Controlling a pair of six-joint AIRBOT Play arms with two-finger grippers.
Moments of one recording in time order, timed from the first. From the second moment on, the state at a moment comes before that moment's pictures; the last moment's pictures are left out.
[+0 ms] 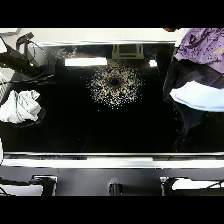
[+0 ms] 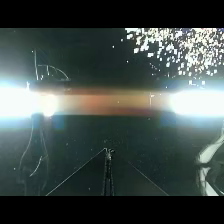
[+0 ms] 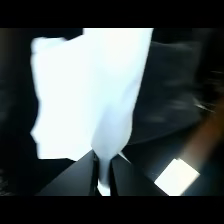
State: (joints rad) left arm -0.09 -1.59 2.03 1.35 -1.67 -1.78; right arm -0.76 -1.63 1.90 -1.32 1.41 2.00
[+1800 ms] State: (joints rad) left arm -0.09 -1.59 2.03 1.35 -1.68 -1.78; right arm -0.92 -1.21 1.00 -1.76 1.31 2.09
